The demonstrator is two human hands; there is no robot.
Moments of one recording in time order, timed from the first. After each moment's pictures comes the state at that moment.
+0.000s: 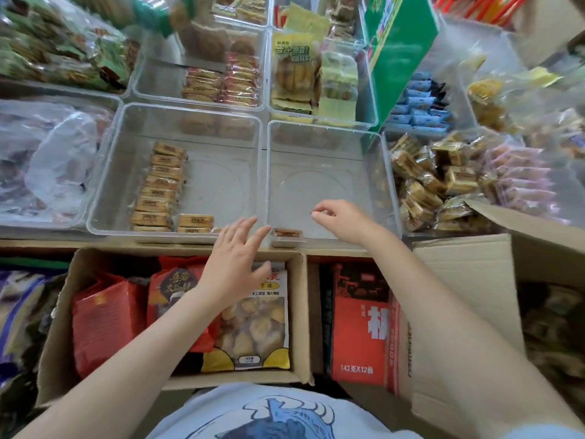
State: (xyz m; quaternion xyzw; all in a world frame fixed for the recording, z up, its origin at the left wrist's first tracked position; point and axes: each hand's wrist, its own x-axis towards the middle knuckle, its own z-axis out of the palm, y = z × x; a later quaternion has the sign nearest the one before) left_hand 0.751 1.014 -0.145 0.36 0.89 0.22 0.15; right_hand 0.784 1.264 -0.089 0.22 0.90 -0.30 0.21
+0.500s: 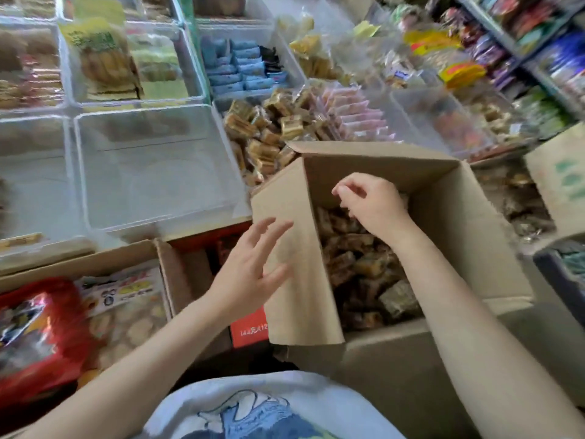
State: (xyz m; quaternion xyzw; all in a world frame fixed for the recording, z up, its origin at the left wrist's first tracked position) left_hand 0.966 1.195 -0.064 0.48 0.74 0.38 0.27; right_hand 1.079 1.409 0.019 0.38 0.86 -0.32 -0.09
